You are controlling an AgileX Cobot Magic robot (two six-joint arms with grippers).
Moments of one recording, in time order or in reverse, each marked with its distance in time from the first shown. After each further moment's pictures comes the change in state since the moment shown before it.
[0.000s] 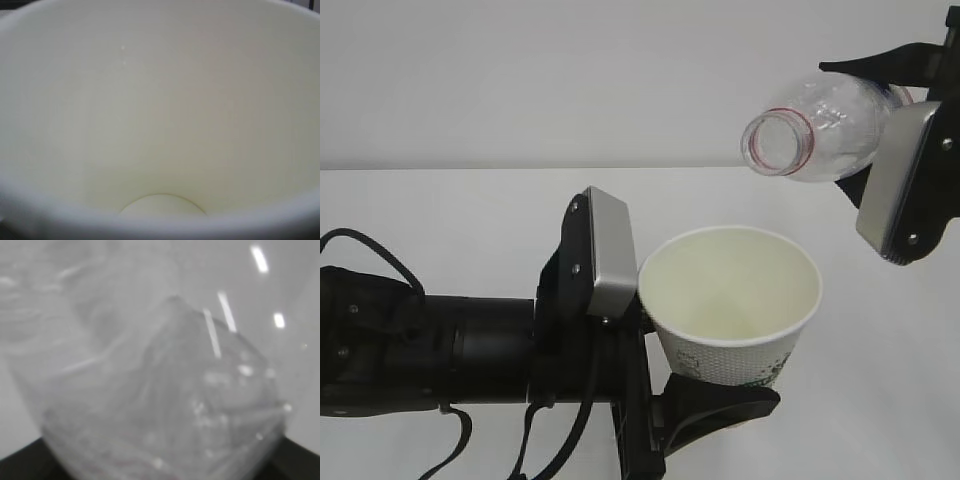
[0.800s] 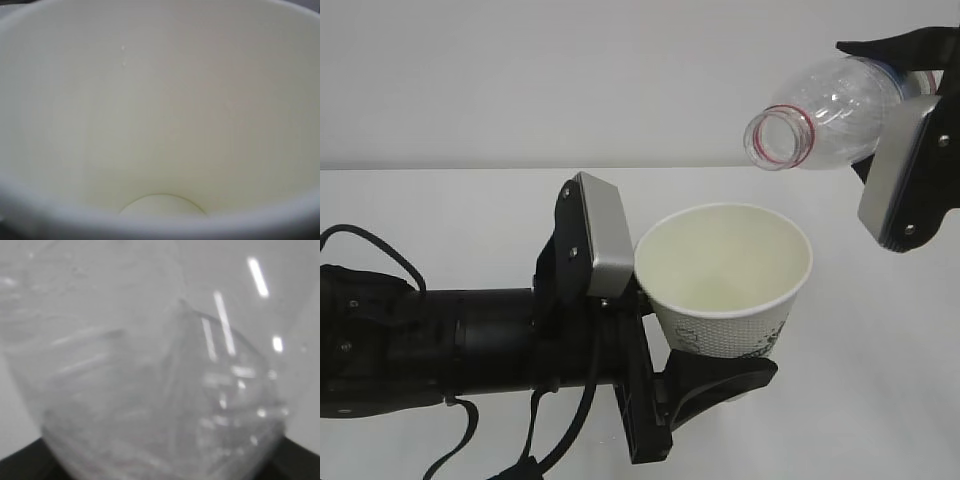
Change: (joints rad) left arm 0.000 0.000 -0.002 -0.087 0.000 0.046; right arm 0.000 0.000 0.000 0.170 -0.006 -0.231
